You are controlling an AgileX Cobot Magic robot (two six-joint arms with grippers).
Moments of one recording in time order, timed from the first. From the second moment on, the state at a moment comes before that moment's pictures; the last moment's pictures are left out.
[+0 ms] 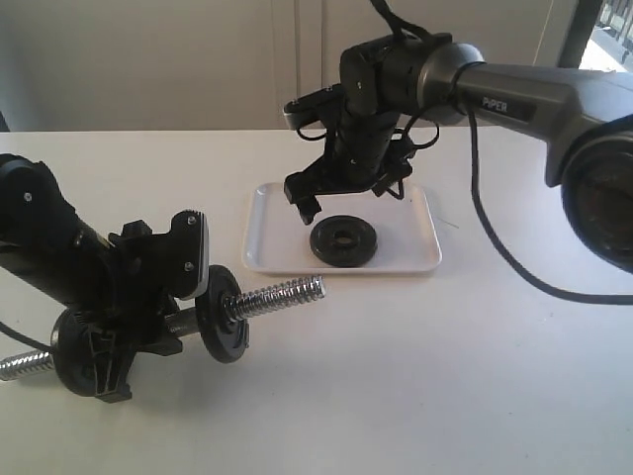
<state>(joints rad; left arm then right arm) -0.49 1.57 -0.85 -0.38 0.54 1.36 0.49 2.27 -1.93 -0.07 0.91 0.03</state>
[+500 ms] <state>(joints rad) -0.49 1.57 -0.85 -0.39 0.54 1.36 0.45 2.43 -2.04 0.00 0.96 0.04</state>
